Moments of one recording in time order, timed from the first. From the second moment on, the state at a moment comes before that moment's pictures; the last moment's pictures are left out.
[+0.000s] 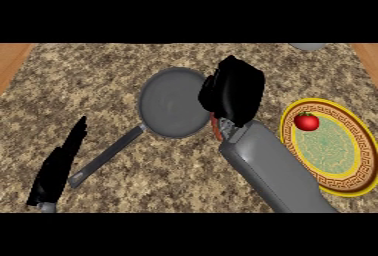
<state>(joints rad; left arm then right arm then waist) 0.07 0.30 -0.09 -1.60 -0.10 0.08 0.14 -0.78 -0.05 0.45 -1.37 1.17 -0.09 1.16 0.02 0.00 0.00</state>
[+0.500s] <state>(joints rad) 0.02 0.28 -0.11 -1.59 -0.11 0.07 0.14 -0.94 -0.01 0.31 -0.92 1.01 -0.31 1.04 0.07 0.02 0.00</state>
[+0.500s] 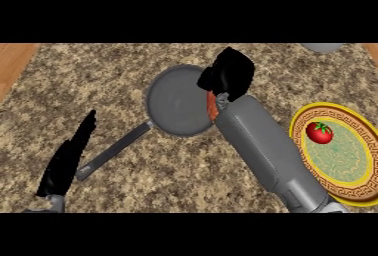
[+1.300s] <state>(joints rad) -0.06 0.27 -0.13 -1.57 -0.12 0.05 0.15 -0.98 0.00 0.13 -0.63 0.53 -0.66 0.77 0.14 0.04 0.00</state>
